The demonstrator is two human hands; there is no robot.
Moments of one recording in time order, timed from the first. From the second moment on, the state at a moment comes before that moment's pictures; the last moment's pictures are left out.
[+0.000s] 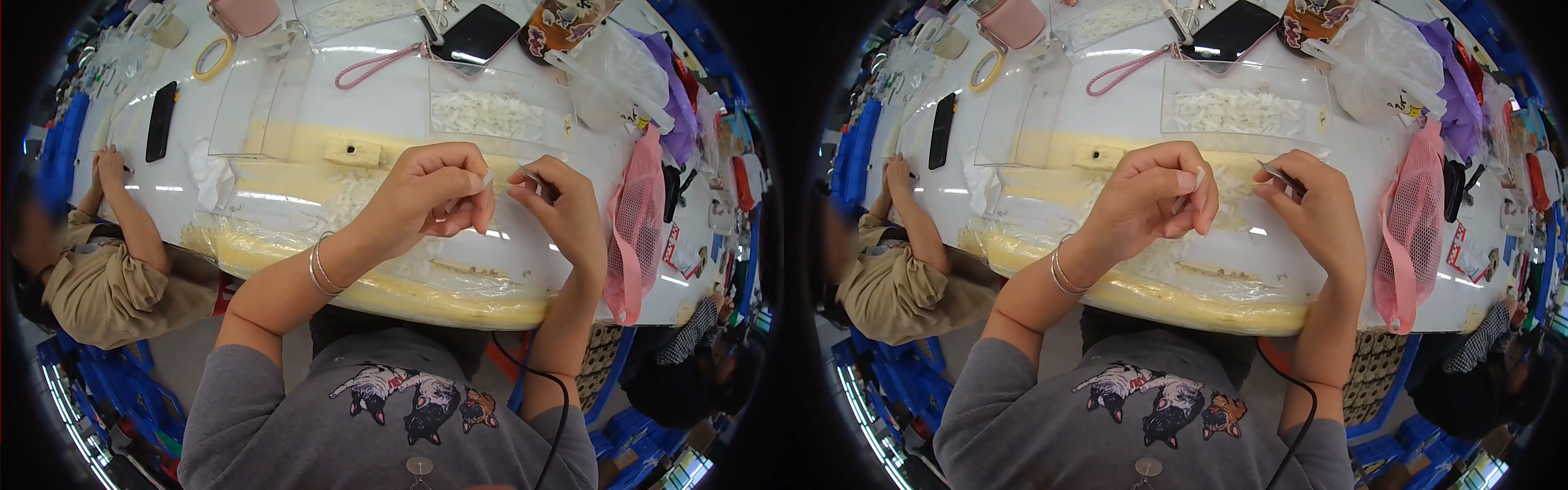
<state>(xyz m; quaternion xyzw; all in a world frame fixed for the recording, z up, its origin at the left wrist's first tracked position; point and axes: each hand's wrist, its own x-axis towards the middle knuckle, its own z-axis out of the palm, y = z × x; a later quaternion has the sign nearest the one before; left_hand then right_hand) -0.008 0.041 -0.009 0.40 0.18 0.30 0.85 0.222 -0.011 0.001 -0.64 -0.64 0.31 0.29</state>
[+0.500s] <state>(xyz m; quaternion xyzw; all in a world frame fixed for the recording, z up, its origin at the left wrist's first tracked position) 0.001 0.033 0.000 0.54 0.33 0.24 0.74 0.219 -0.014 0.002 -0.53 -0.58 0.49 0.38</state>
